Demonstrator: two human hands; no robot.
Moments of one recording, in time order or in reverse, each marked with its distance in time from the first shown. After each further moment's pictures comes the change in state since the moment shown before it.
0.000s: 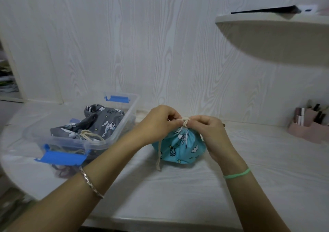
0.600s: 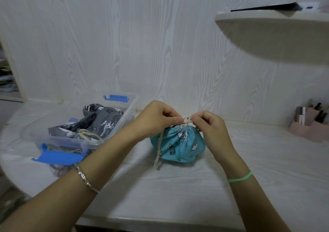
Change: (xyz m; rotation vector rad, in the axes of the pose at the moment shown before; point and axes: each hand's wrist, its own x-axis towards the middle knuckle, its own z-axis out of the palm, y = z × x) left_hand 0.002 0.001 -0.006 -0.216 0.009 -0.114; right_hand -0.004 -0.003 -0.003 -0.248 0.091 -0.173
